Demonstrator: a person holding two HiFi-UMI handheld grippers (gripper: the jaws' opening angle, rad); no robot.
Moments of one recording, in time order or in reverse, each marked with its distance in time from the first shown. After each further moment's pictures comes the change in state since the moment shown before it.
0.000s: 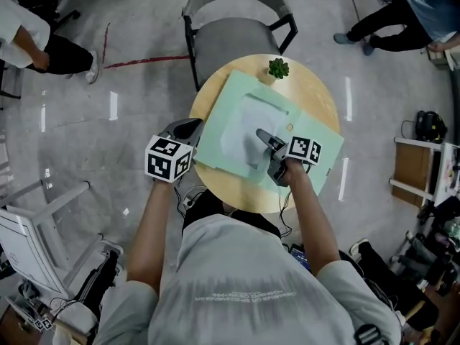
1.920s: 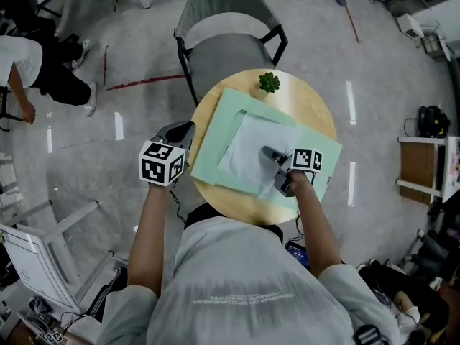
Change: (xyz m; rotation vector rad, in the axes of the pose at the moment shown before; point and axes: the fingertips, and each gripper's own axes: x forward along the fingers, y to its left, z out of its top) left arm 0.008 0.022 0.047 0.077 -0.010 0.050; right arm -0.012 -0.017 0.005 -0.001 0.052 0.090
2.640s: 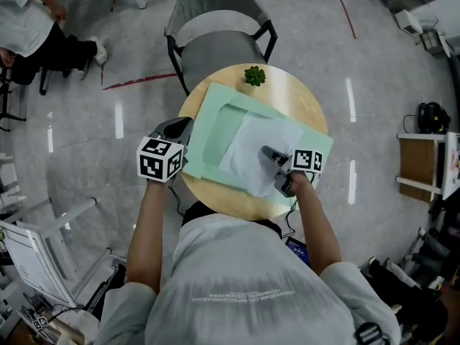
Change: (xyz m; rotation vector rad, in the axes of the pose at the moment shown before) left arm 0.015 -0.045 0.011 0.019 0.000 0.018; right arm -0.049 -0.019 0.000 -0.013 -0.005 0.031
